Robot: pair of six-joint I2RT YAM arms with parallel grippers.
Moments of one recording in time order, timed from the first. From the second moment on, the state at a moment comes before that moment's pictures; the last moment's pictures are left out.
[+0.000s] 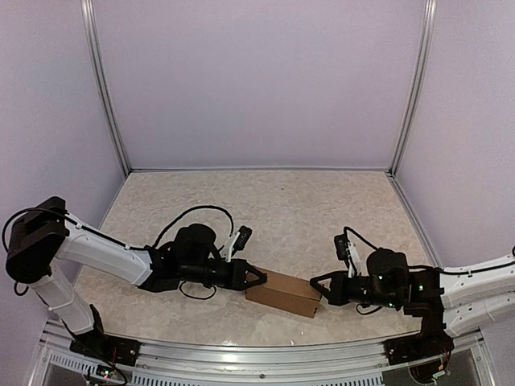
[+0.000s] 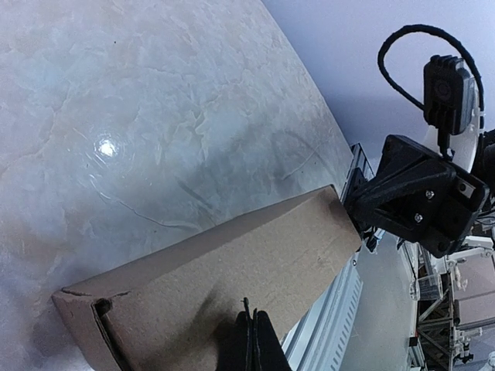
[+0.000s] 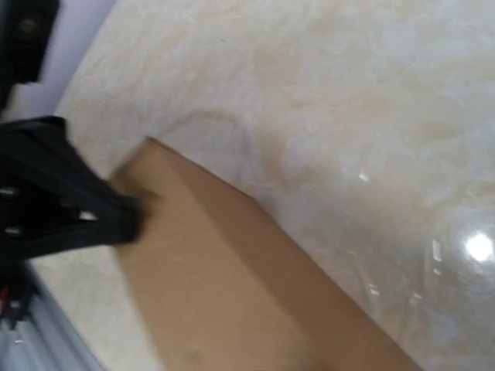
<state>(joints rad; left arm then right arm) -1.02 1.63 0.67 0.50 0.33 -0.77 1.16 1.01 0.31 0.26 0.15 0.83</state>
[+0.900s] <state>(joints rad) -1.03 1.62 0.70 0.44 0.33 -0.76 1.16 0.84 0.18 0.26 0.12 0.94</state>
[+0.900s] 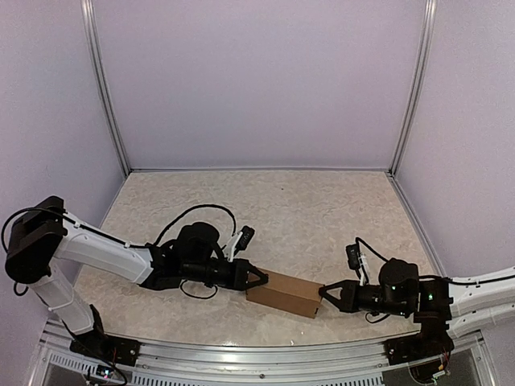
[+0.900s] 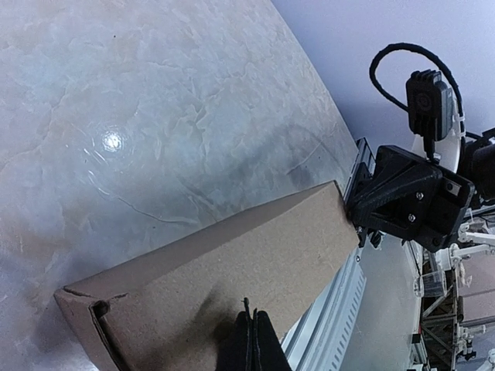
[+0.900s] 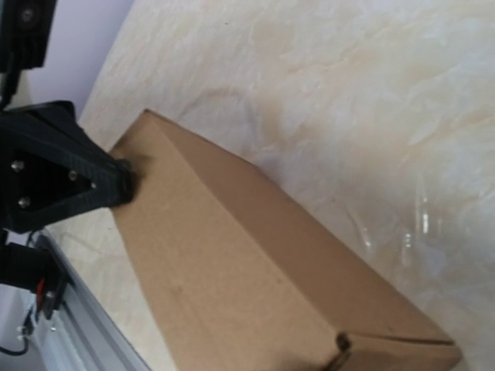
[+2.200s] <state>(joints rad) -0.95 1.40 0.82 -0.20 -0.01 -0.65 1.16 0.85 0.48 -0.43 0.25 0.80</state>
